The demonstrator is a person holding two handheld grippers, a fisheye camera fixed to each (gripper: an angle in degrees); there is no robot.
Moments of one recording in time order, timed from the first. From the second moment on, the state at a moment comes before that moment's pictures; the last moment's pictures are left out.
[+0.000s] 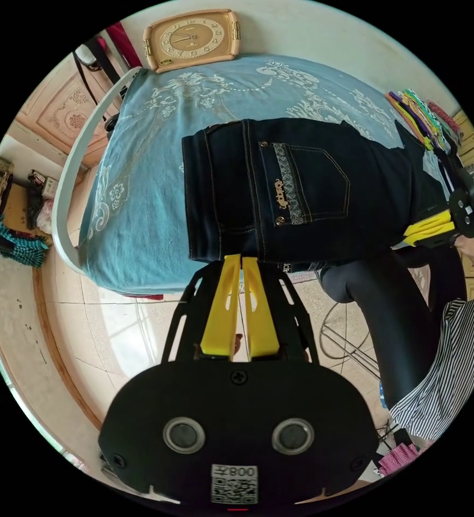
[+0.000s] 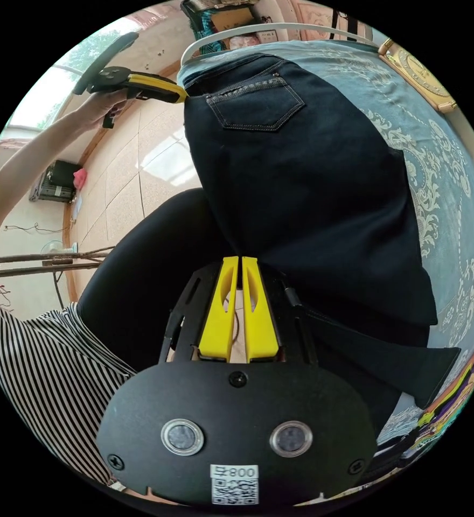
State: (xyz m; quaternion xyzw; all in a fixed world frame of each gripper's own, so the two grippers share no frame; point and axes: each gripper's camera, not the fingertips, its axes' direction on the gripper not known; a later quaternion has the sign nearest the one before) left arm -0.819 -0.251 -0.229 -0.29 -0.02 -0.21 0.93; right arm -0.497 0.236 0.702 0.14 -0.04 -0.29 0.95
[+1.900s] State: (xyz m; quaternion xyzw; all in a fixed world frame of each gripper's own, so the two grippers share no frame) left arm -0.560 -0.796 -0.207 -0.22 0.23 -0.08 0.95; right arm 0.111 0.310 0.811 0.23 -0.15 0.23 0.94
